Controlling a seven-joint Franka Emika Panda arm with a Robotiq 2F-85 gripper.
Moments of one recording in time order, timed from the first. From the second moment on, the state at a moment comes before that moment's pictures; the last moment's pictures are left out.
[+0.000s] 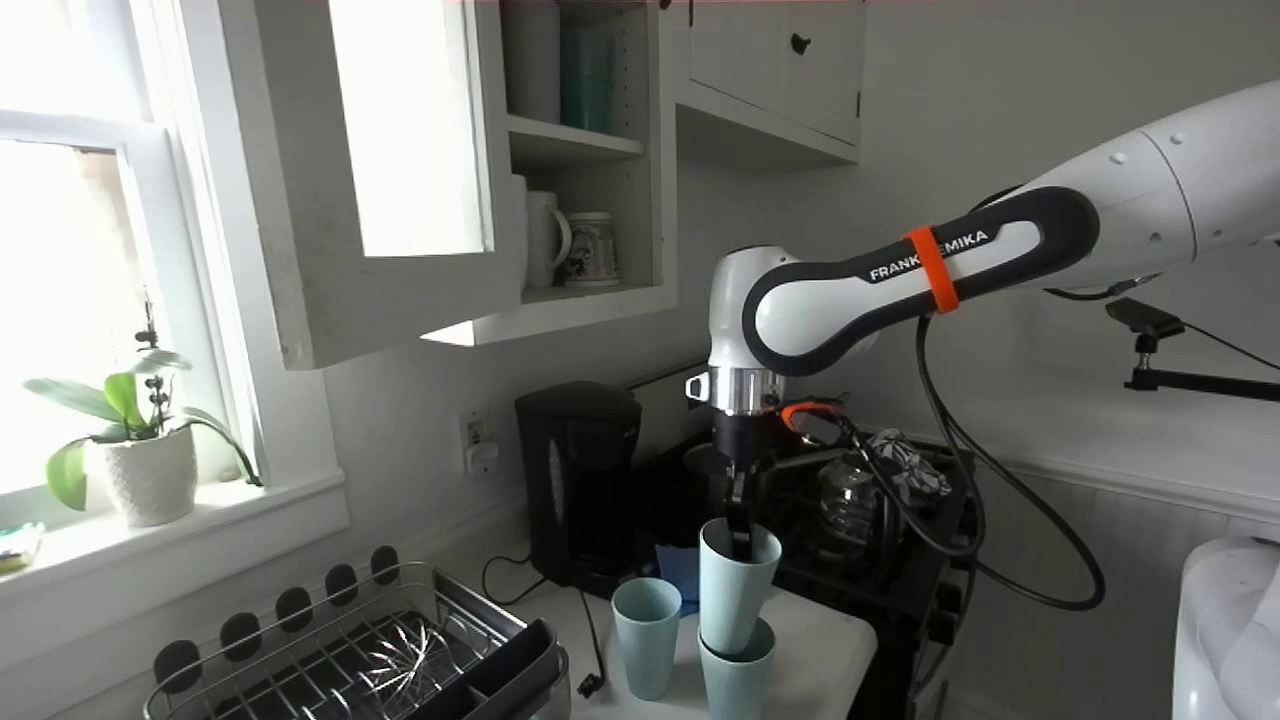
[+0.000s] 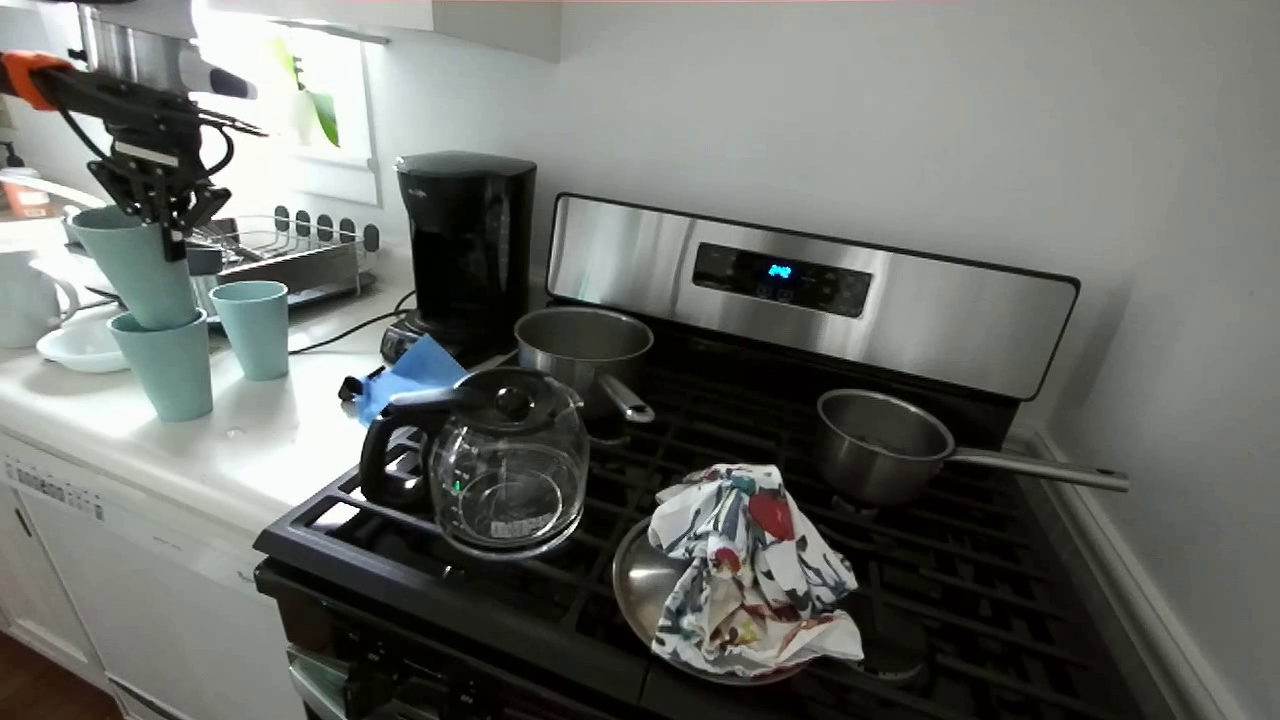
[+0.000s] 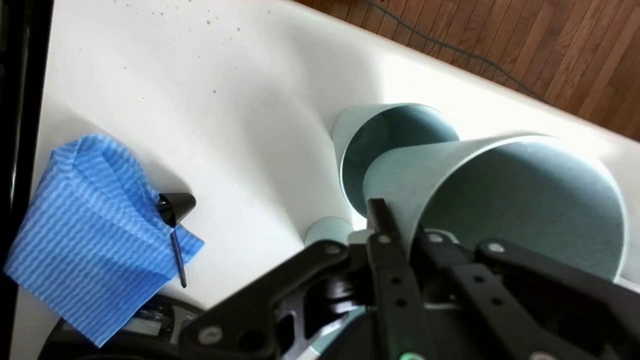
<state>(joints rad) 0.20 -0.31 0.07 -2.28 0.14 1.94 -0.26</state>
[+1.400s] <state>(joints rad) 0.20 -0.12 0.09 -2.30 0.14 2.03 -0.30</state>
